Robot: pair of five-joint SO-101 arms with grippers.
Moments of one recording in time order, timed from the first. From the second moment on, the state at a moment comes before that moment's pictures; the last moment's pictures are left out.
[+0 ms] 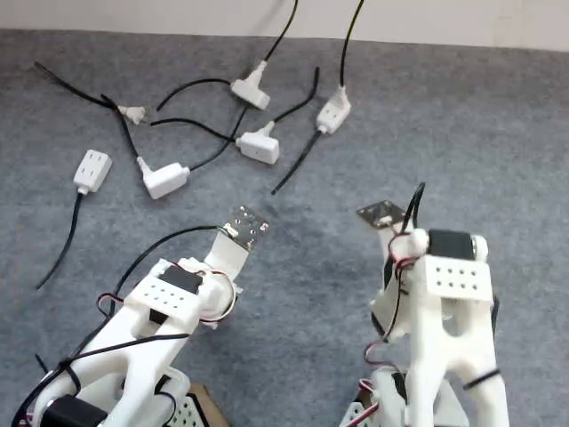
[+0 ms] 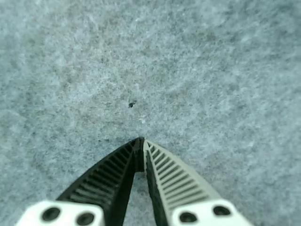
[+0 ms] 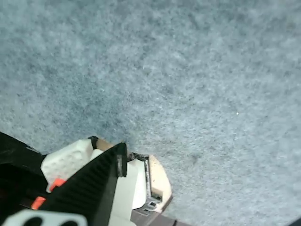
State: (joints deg) left arm 16.1 -30.5 72.5 43.4 -11.7; right arm -1.0 -37.8 47.8 94.1 30.9
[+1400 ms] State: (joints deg) left arm -33.2 45.3 -43.5 54.4 -25.6; right arm -13.1 -17.9 37.4 80.1 31.5
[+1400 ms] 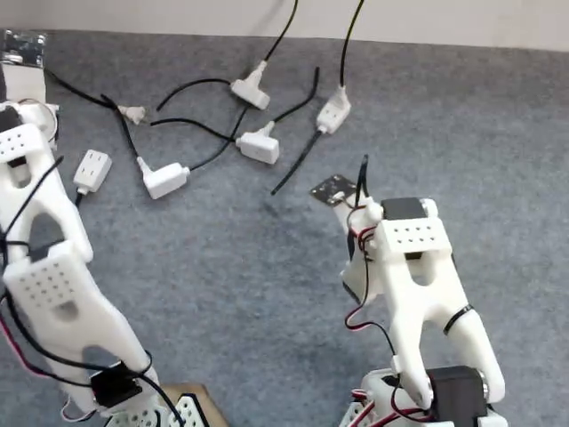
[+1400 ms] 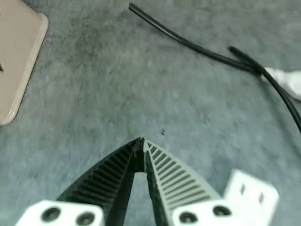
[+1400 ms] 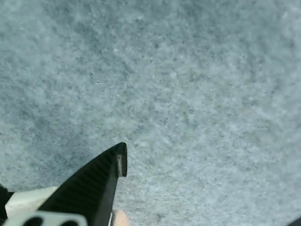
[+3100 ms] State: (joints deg) left arm -30.7 85.9 -73.5 15.0 -5.2; right arm -27.6 -17.8 47.4 73.2 23.5
